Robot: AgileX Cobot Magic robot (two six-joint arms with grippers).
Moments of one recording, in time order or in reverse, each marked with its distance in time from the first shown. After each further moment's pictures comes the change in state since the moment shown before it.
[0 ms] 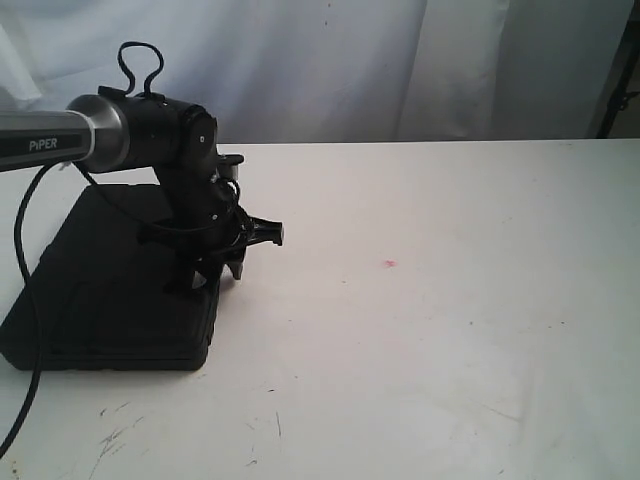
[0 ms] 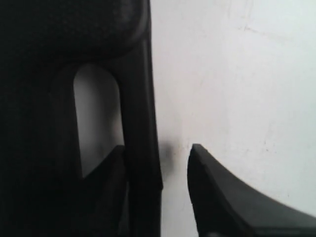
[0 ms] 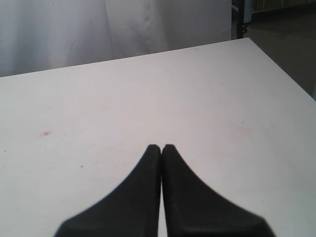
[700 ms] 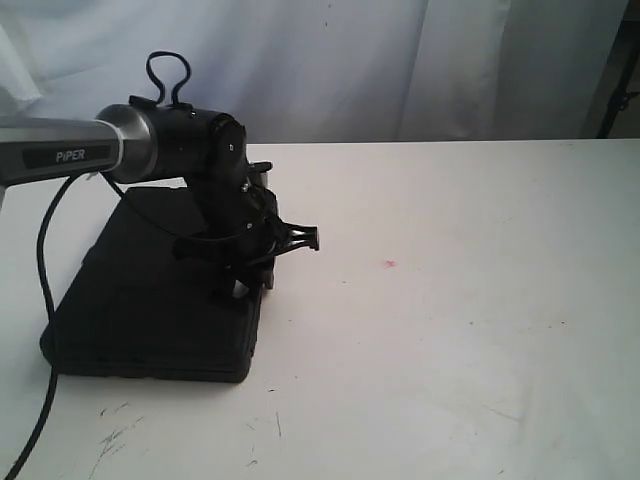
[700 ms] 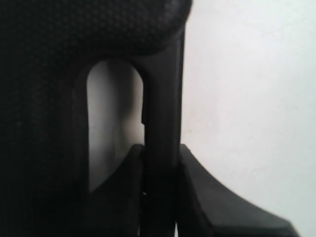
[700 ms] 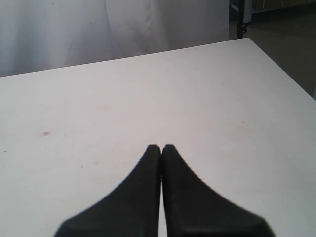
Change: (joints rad) left arm -0.070 0.007 0.000 -0.095 -0.028 -0.046; right arm 0.000 0.000 0.000 0.000 0.000 0.000
